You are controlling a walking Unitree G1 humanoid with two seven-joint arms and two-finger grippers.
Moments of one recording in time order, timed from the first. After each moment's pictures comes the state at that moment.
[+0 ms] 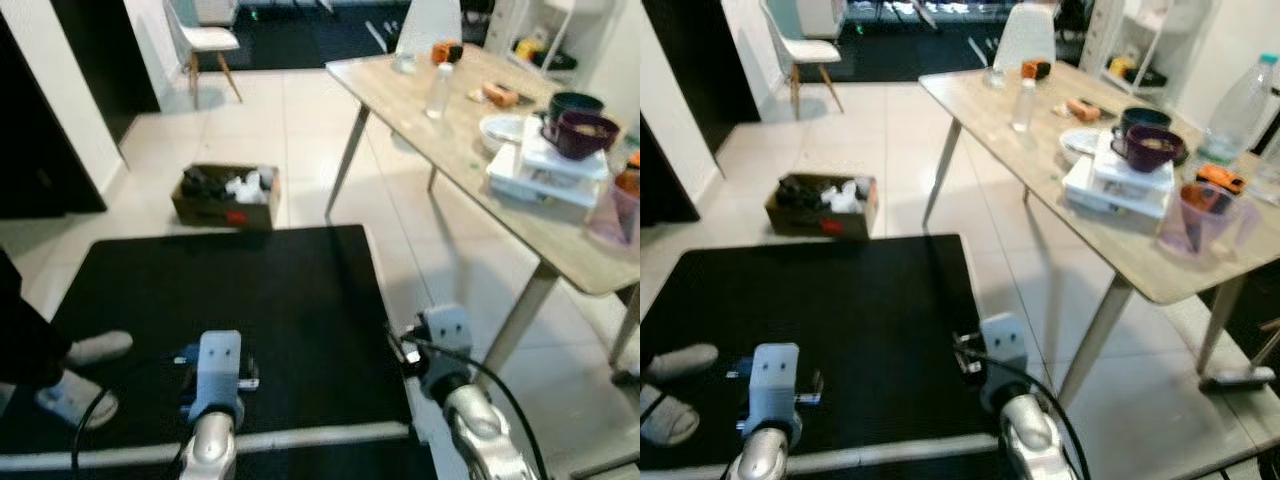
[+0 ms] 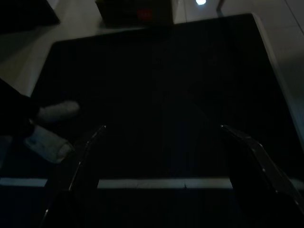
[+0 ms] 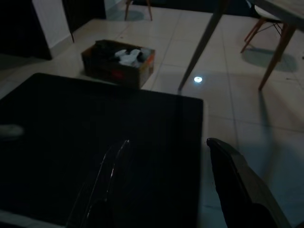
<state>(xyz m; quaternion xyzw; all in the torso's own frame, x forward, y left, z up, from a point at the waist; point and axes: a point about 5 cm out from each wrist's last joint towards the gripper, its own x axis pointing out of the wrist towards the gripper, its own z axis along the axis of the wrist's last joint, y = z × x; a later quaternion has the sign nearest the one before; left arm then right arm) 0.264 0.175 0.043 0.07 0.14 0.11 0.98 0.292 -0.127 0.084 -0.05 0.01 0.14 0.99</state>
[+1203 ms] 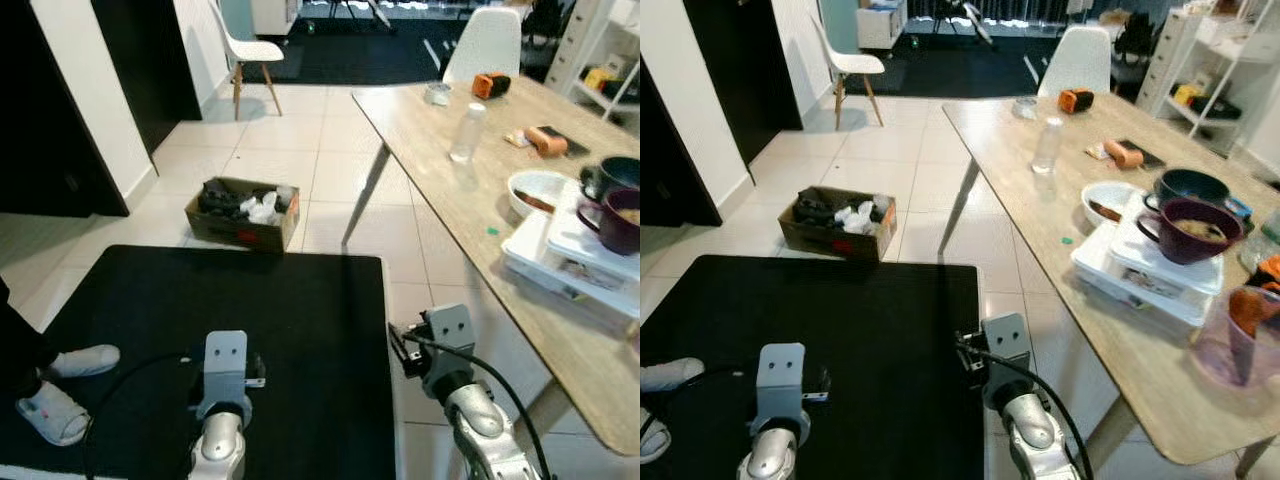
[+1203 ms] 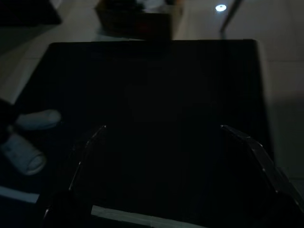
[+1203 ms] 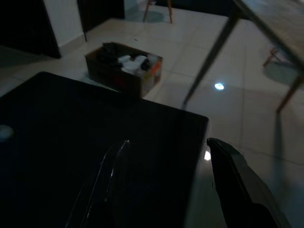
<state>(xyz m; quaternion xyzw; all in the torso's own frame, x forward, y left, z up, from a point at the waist) 0.265 0.169 0.044 0.06 0.14 0.10 0.98 0.294 -0.127 0.085 -0.05 0.01 0.14 0.99</state>
